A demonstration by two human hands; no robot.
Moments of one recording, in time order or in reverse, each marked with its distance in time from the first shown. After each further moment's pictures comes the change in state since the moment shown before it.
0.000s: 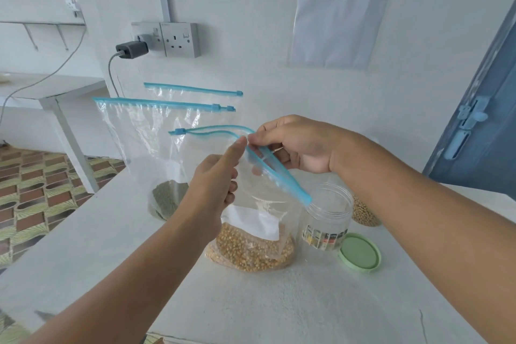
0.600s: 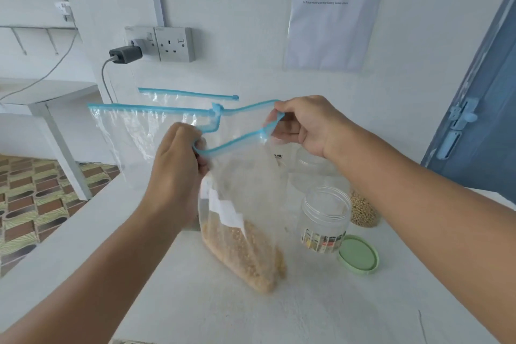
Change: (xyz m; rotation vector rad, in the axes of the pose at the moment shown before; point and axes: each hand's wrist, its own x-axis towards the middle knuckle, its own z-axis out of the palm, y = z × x) left_hand 0.006 0.035 -0.022 -0.216 0.071 0.285; right_hand 0.012 -0.015 -0.015 0.317 0.474 -0.115
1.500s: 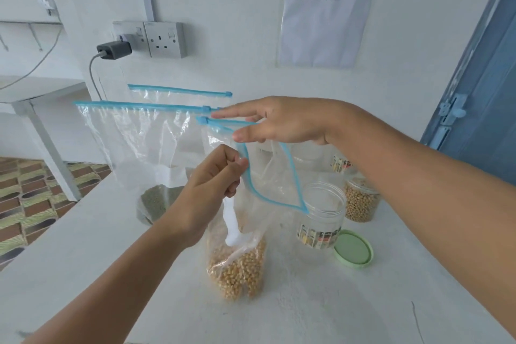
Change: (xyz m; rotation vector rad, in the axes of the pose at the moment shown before) left_hand -0.008 -0.045 -0.010 0.238 -0.588 0.061; right_hand -0.015 -0.020 0.006 -0.952 -0.592 -0.231
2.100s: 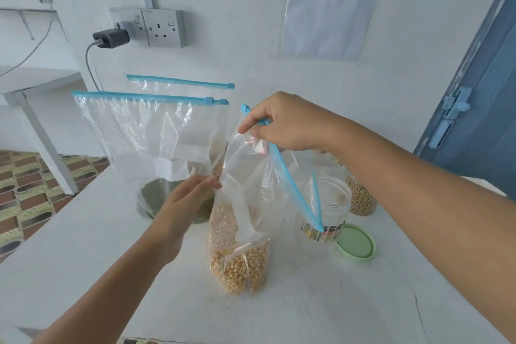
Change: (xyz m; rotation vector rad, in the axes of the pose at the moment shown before) left_hand -0.016 -0.054 -0.047 0.106 0.189 -0.255; right_hand 0.013 0.018 0.022 -0.086 0.326 0.093
